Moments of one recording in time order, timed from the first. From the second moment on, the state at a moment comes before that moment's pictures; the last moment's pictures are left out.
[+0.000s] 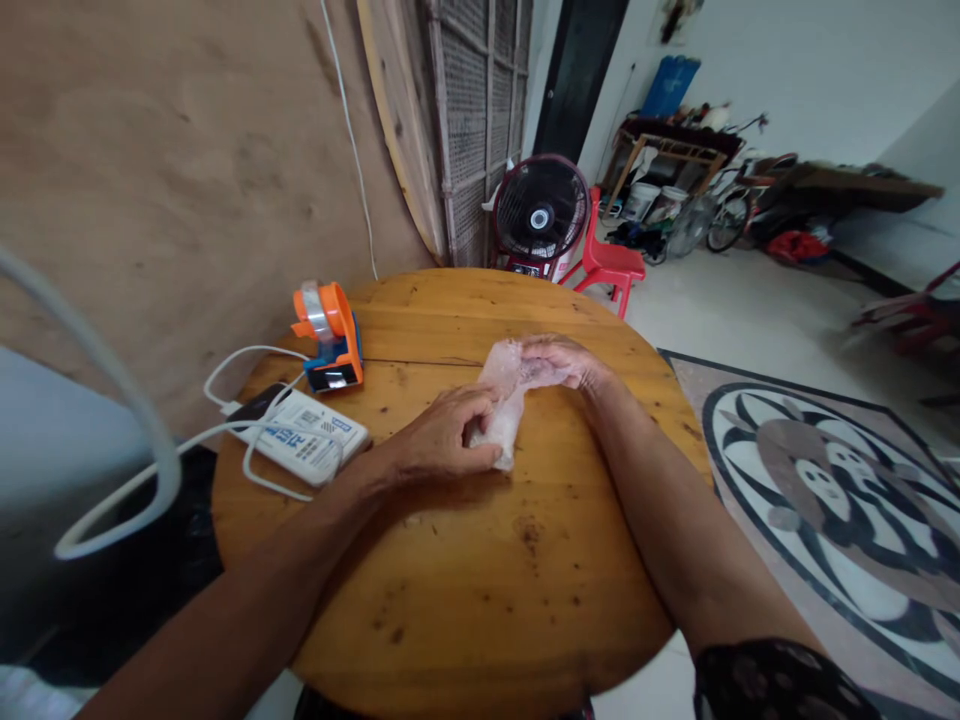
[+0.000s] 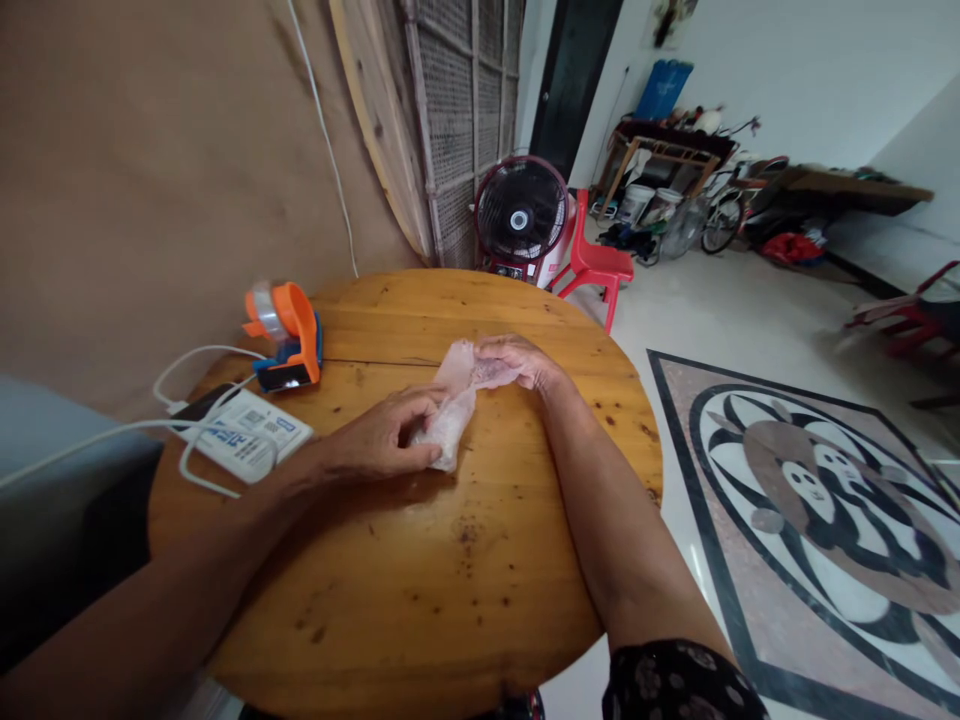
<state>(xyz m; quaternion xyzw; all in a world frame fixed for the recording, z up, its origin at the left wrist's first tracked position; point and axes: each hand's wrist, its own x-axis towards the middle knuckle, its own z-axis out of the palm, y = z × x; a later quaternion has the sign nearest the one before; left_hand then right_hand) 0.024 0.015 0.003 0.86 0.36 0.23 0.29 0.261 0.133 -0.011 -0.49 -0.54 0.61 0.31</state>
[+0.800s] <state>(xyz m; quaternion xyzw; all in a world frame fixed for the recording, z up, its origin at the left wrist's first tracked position) 0.024 0.019 0.004 0.84 0.34 0.23 0.36 0.259 0.135 -0.016 -0.50 -0.50 0.62 0.34</state>
